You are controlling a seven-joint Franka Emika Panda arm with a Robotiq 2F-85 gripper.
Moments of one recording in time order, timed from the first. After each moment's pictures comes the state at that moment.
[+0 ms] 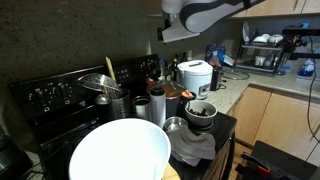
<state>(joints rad) 0.03 -0.13 0.01 -1.98 -0.90 2.22 1.14</state>
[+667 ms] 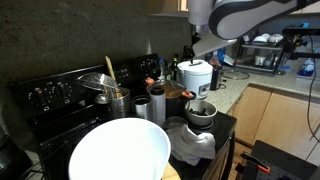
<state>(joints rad) 0.00 -0.40 0.00 -2.32 -0.73 2.07 0.96</state>
